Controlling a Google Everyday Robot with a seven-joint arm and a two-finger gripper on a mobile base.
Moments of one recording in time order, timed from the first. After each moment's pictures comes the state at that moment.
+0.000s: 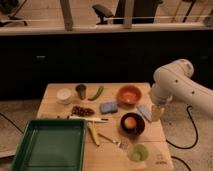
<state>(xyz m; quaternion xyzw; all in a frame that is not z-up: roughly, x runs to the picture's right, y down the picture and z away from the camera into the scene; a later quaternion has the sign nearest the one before) 0.221 0.093 0.700 -0.27 0.01 0.04 0.96</state>
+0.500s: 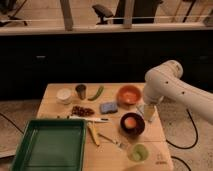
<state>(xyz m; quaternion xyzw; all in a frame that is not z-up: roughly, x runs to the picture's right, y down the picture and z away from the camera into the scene) 0.206 0.090 0.709 -0.26 0.00 0.04 0.97</state>
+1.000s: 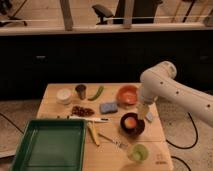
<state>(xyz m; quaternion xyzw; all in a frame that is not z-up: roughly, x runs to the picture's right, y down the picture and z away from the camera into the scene) 0.181 0.089 0.724 -0.25 -0.02 0.05 0.97</state>
